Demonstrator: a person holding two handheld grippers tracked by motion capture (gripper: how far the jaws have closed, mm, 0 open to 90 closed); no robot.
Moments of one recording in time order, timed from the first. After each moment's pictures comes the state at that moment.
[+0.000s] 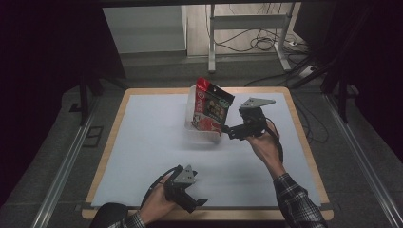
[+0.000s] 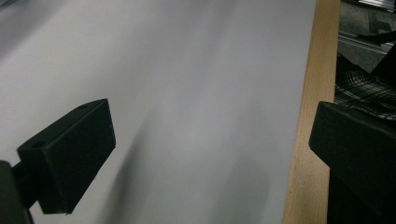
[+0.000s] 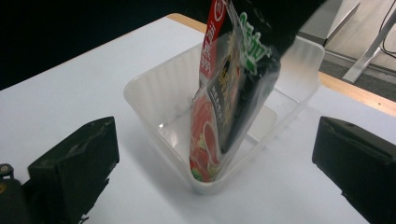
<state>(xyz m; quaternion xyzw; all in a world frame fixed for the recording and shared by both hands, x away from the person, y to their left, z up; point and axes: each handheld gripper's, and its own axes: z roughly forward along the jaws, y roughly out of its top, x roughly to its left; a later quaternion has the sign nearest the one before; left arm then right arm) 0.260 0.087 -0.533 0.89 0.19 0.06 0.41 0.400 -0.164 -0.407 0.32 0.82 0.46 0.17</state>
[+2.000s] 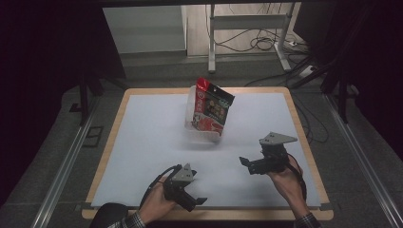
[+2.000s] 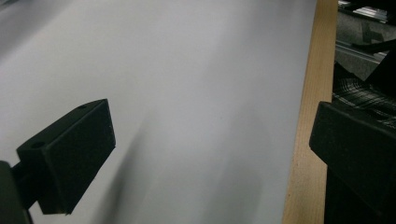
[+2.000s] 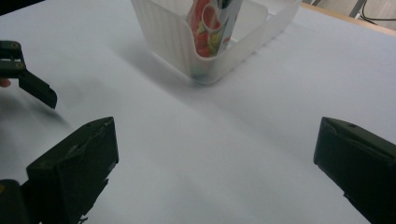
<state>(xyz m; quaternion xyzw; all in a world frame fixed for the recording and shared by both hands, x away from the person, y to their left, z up) 0.262 0.091 -0.532 0.89 0.20 0.05 0.42 0.320 -0.224 -0.451 0.34 0.83 0.41 0.18</state>
